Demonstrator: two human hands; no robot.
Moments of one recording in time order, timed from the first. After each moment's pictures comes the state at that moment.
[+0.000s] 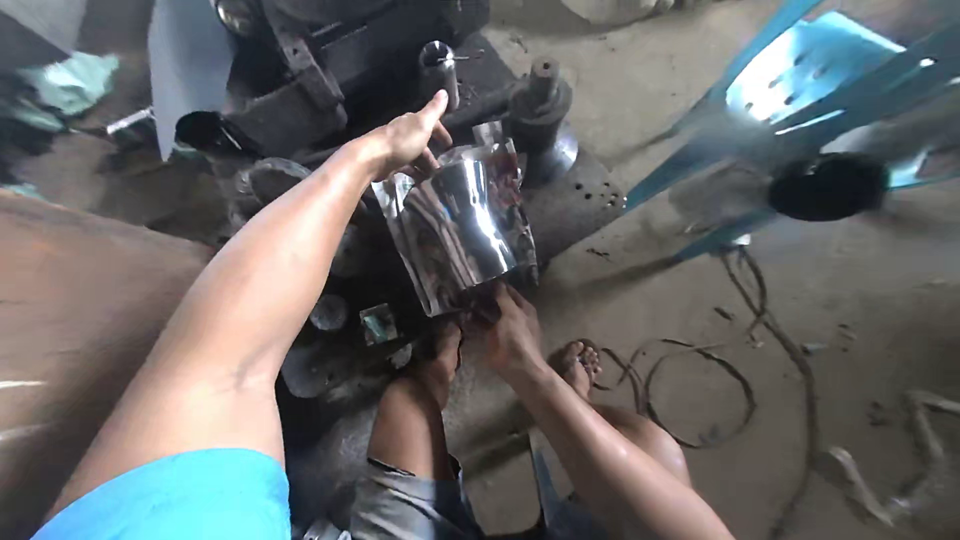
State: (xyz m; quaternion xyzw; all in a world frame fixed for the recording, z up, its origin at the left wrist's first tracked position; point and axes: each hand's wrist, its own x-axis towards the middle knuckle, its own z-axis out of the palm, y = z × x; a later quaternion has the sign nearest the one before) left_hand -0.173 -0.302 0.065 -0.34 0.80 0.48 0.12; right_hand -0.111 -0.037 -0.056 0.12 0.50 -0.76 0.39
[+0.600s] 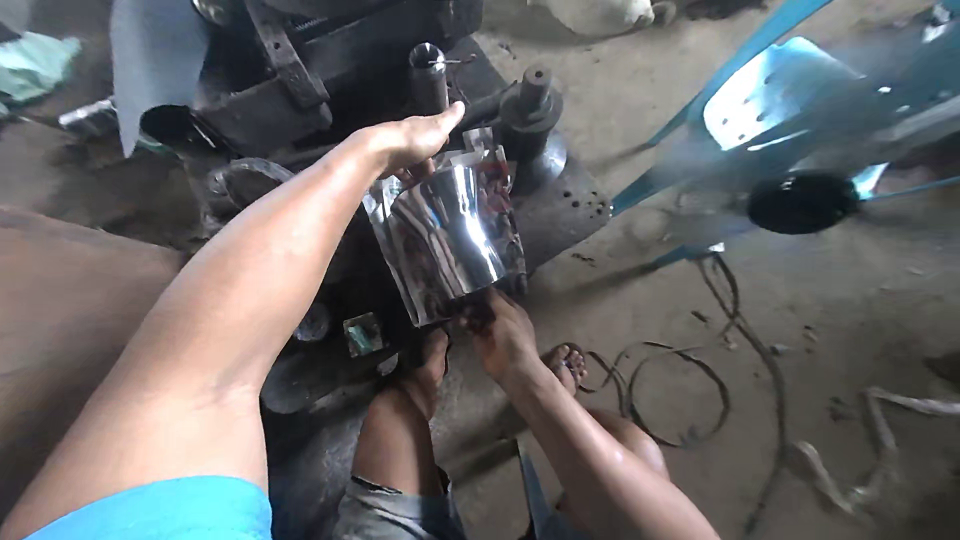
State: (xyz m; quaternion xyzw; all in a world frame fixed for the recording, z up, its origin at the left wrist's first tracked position) left_hand -0.196 -0.293 0.066 -0.38 0.81 0.41 0.18; right_hand -0.125 -0.043 -0.044 0.20 0.47 -0.75 0.43
